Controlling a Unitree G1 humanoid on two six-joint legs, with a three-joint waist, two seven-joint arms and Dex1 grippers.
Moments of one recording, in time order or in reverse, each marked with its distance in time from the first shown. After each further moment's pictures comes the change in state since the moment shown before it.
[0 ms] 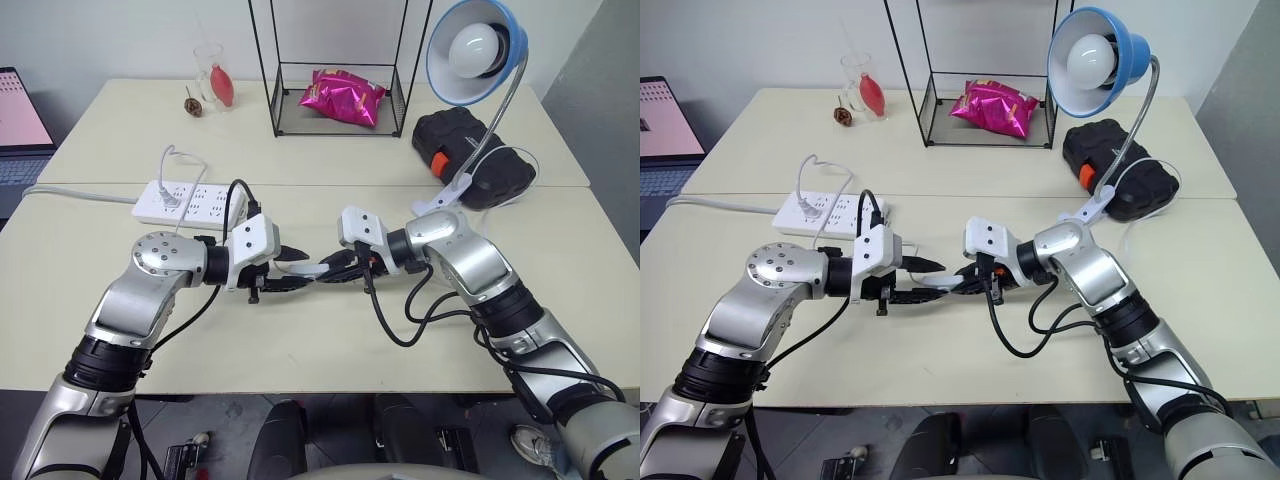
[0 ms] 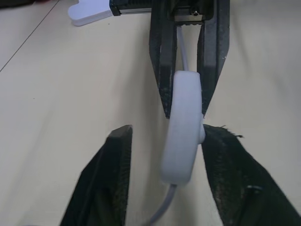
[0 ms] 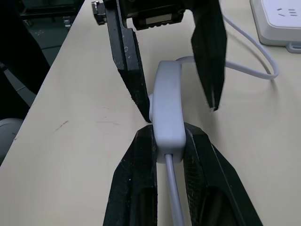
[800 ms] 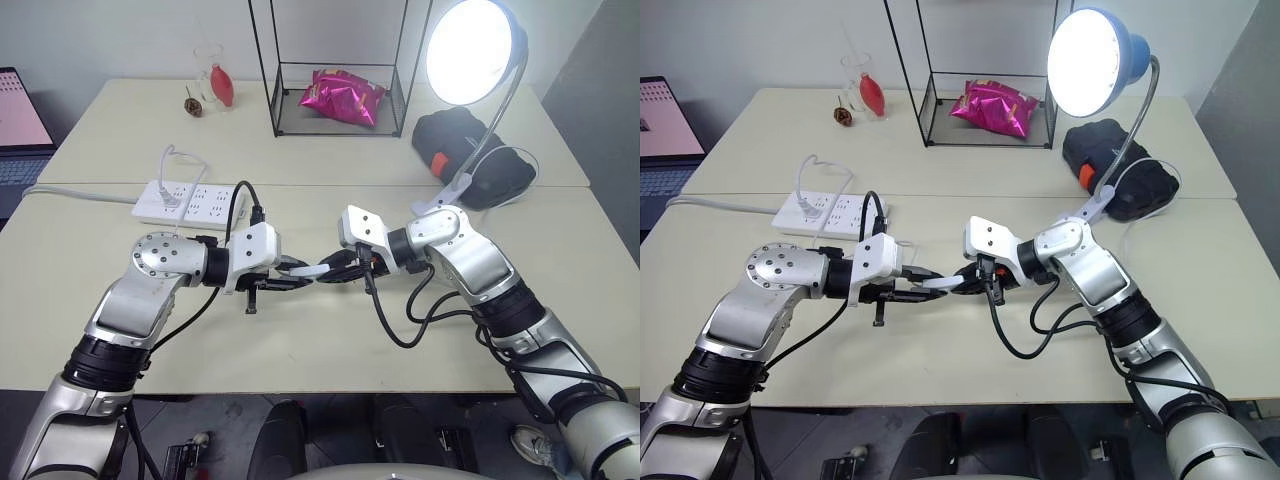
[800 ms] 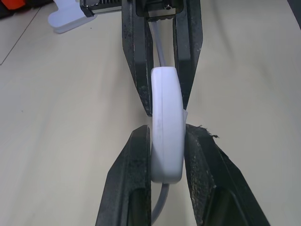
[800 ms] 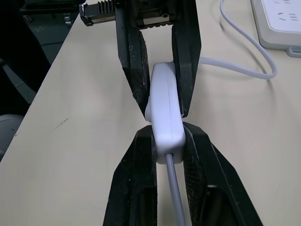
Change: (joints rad) left arm 0.001 0.011 -0.009 0.017 0.028 -0.095 -0.046; right arm -0.001 -0.003 0.004 -0.008 -0.003 -0.020 0.010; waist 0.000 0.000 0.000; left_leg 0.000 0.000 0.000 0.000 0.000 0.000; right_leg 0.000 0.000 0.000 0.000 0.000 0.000
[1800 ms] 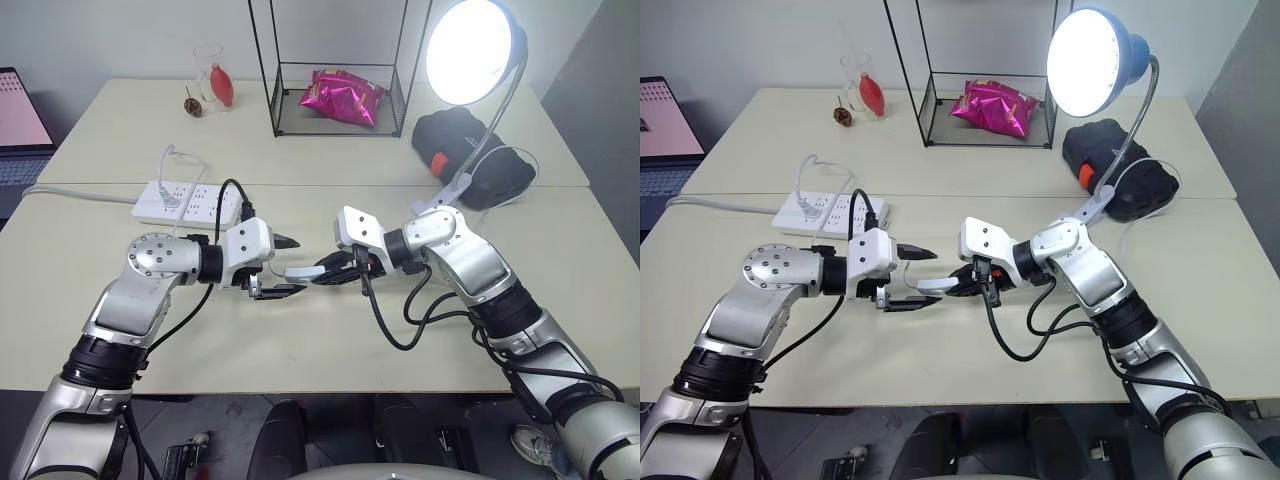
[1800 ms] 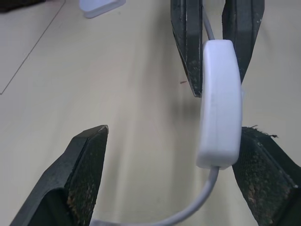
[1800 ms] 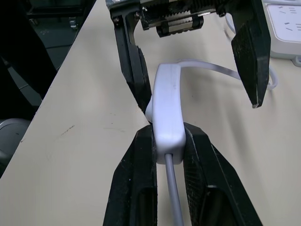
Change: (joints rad) left arm 0.024 0.002 0.046 0.025 -0.003 -0.012 0.059; right arm 0.000 0.010 0.008 -0.010 0.004 -0.001 0.003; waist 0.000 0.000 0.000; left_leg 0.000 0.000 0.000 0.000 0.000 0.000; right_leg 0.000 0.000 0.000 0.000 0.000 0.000
